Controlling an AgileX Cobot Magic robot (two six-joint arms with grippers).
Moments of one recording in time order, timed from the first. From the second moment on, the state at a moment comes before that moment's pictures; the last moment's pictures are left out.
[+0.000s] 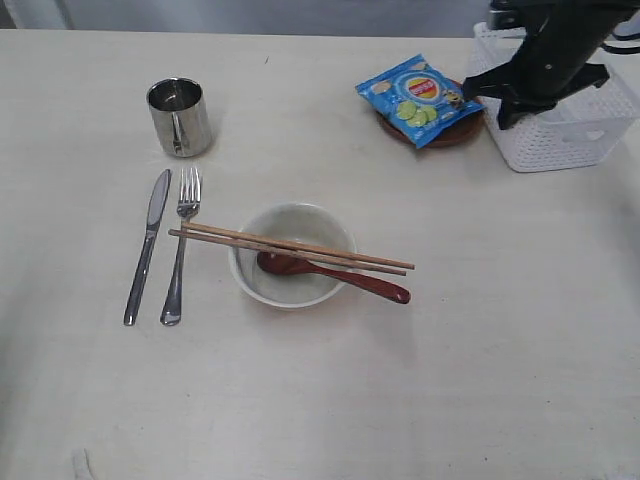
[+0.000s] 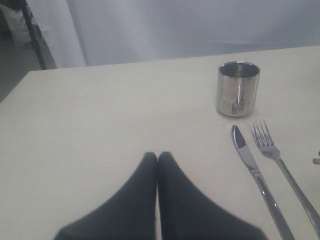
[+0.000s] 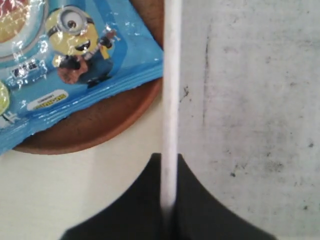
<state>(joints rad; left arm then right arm) -0.09 0.00 0.00 0.15 0.35 -0.08 0.10 2.17 -1.60 0.07 0.82 -0.18</state>
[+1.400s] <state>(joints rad) -0.09 0.00 0.00 0.15 0.35 -0.08 0.42 2.15 -1.61 0.02 0.88 0.47</state>
